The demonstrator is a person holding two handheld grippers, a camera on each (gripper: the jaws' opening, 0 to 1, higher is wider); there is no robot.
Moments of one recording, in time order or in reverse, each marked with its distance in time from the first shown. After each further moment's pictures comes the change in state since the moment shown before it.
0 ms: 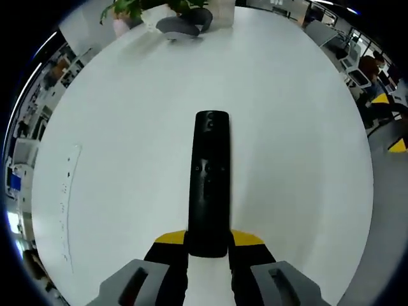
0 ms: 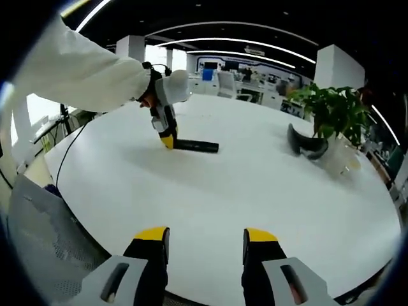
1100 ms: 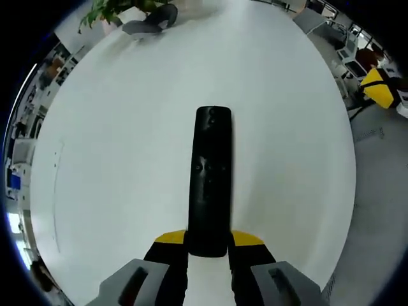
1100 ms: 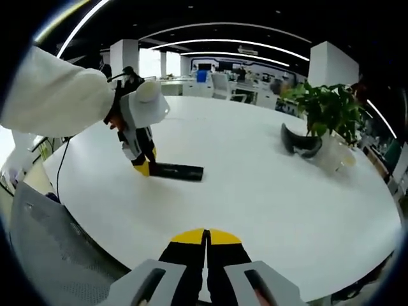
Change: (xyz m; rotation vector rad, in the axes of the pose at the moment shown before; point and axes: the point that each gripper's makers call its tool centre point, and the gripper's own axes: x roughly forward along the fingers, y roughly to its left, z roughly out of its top) left arm -0.009 -0.102 -0.020 -0.012 0.043 -0.001; right arm -0.013 -0.005 0.007 0.035 -0.007 -0.017
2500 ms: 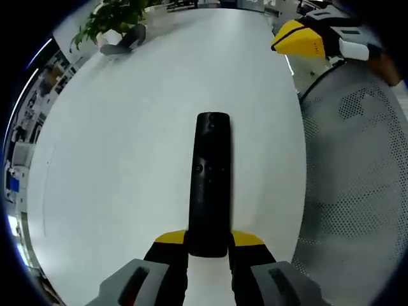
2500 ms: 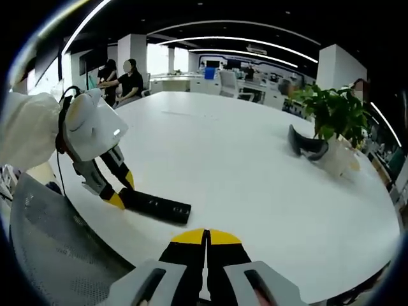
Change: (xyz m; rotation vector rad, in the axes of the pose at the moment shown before) left arm -0.009 -0.109 -0.022 0.033 -0.086 -0.013; right arm 0.001 0.009 -0.003 -0.050 0.027 0.035
